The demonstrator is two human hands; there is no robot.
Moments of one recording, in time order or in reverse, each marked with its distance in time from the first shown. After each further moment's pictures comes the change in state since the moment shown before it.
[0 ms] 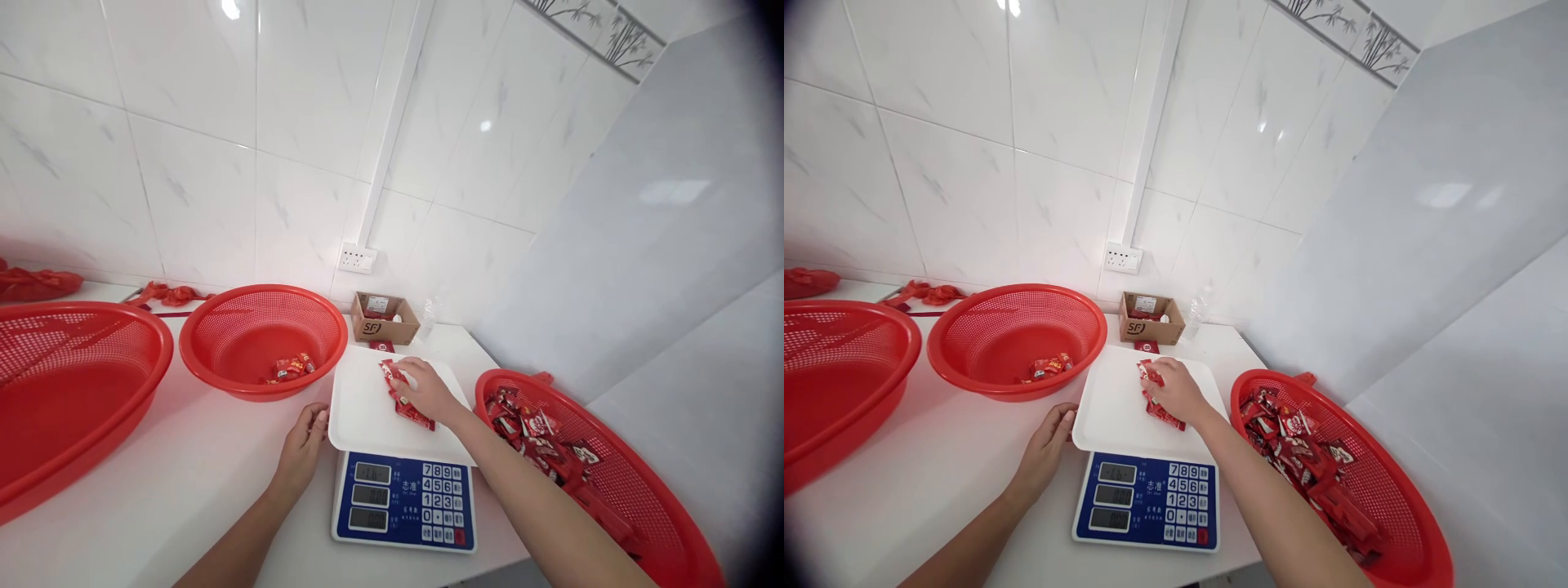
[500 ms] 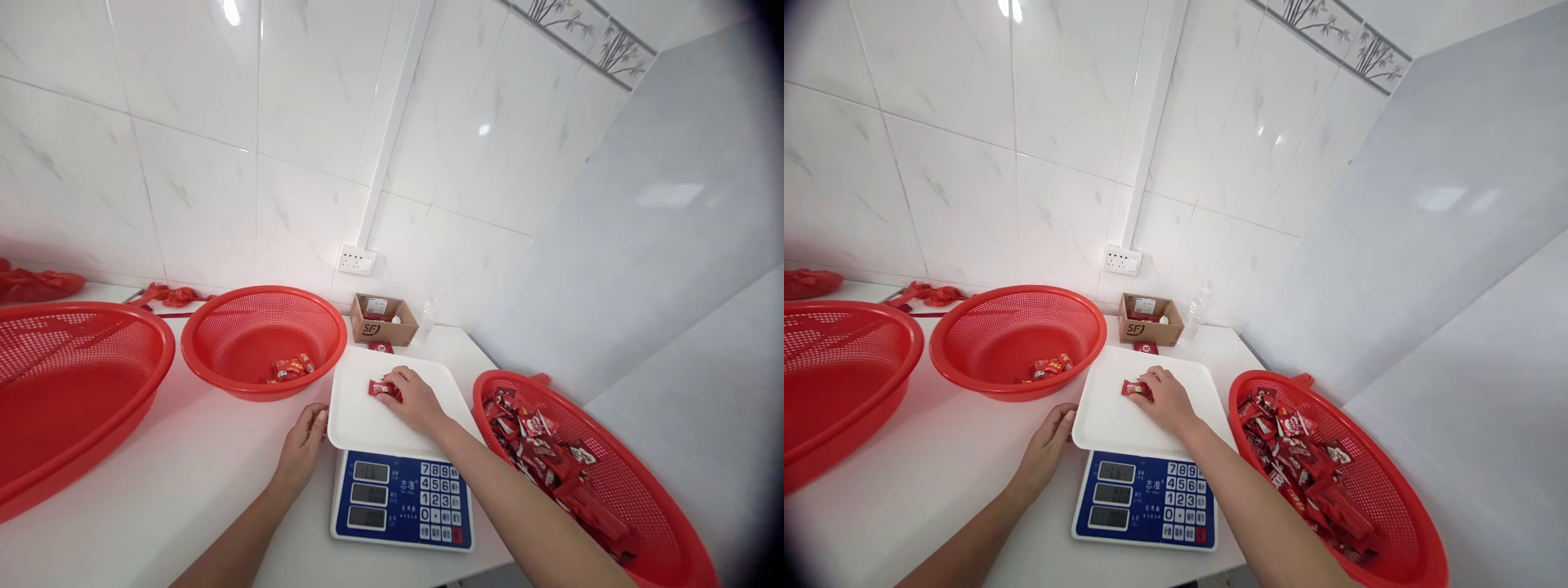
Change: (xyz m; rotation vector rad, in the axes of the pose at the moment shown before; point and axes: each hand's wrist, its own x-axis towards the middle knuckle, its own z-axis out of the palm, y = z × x) left_hand 0.000 -0.001 0.001 -0.009 -0.019 -0.001; right_hand -0.007 -0.007 0.028 -0.051 0.028 -0.104
